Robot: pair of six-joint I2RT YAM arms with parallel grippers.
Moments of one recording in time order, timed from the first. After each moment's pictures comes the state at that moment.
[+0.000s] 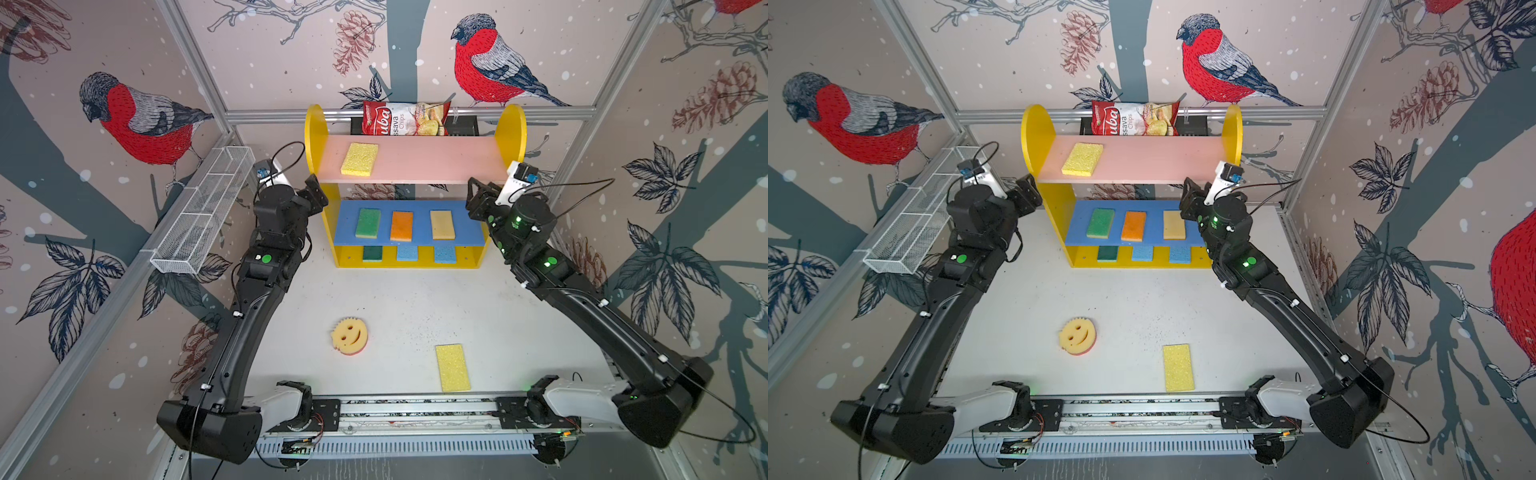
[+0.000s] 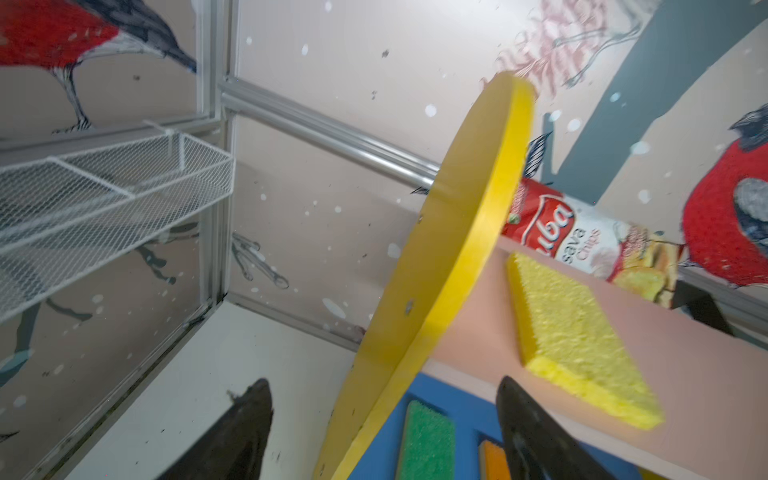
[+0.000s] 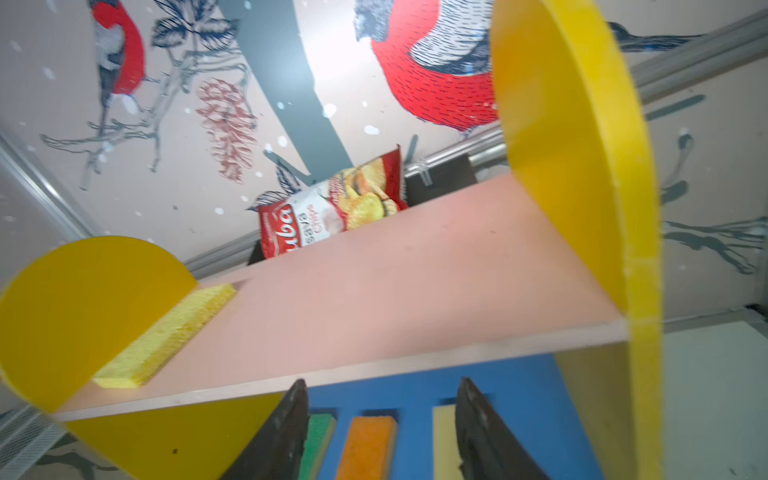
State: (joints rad) left arm -0.19 1.20 1.37 -0.27 -0.31 -0.39; right arm 0.58 1.24 1.27 0.00 0.38 0.37
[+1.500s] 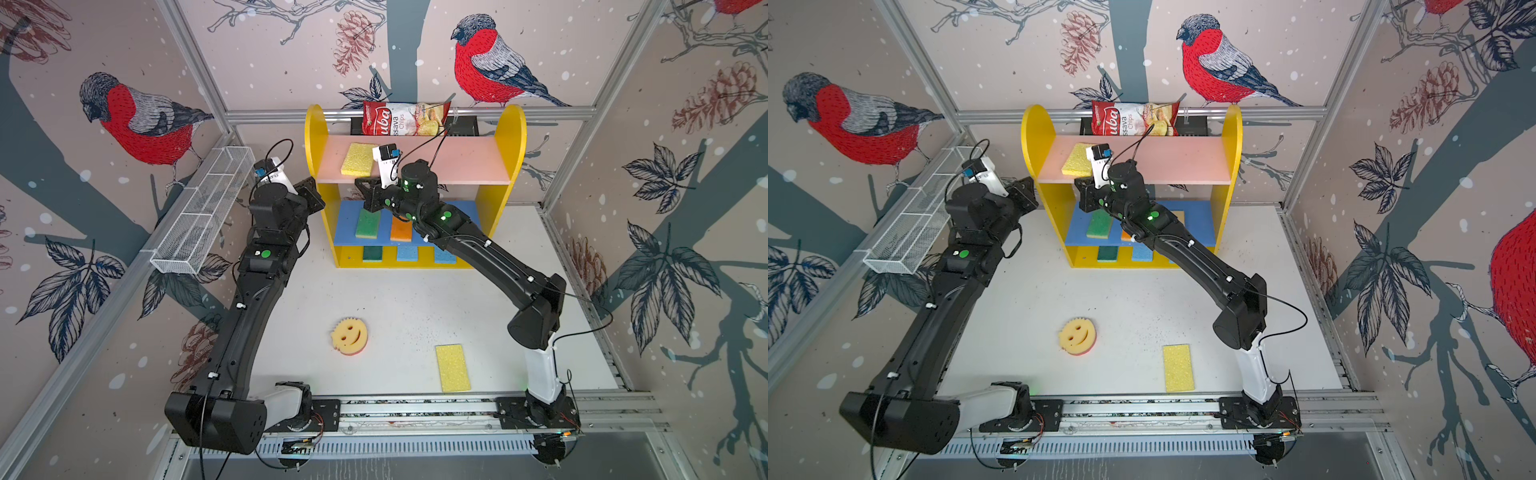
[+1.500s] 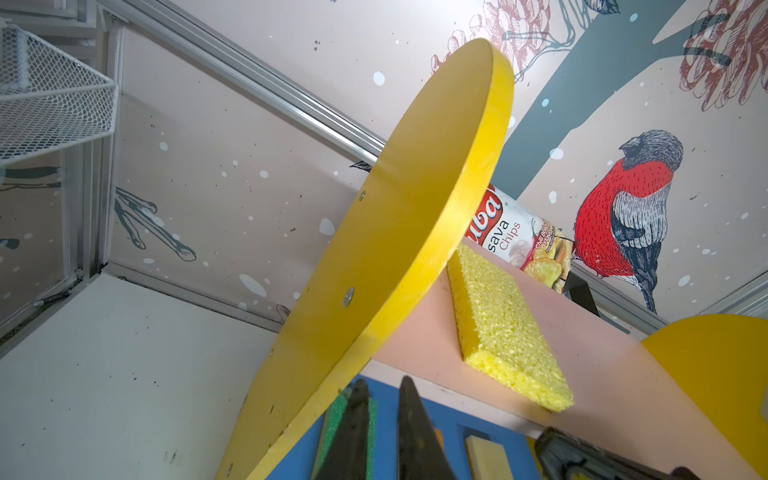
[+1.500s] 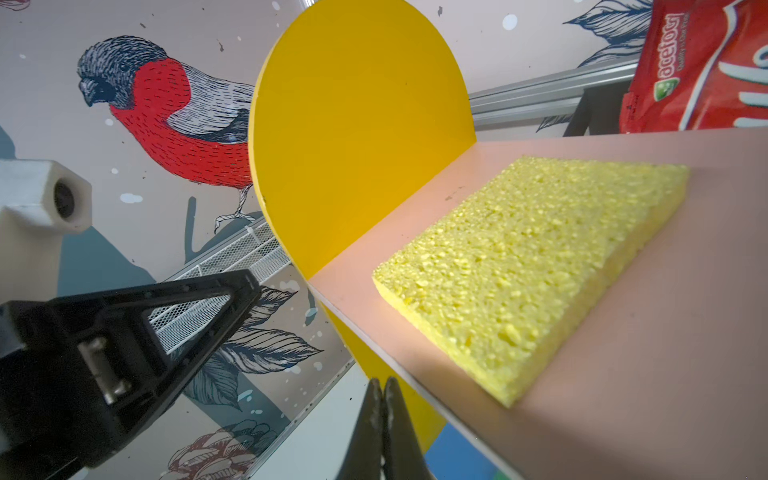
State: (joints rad) left arm -0.13 1.24 1.37 -0.18 -0.02 -0.54; right arm 0.86 2.04 2.18 -0.19 -0.10 0.31
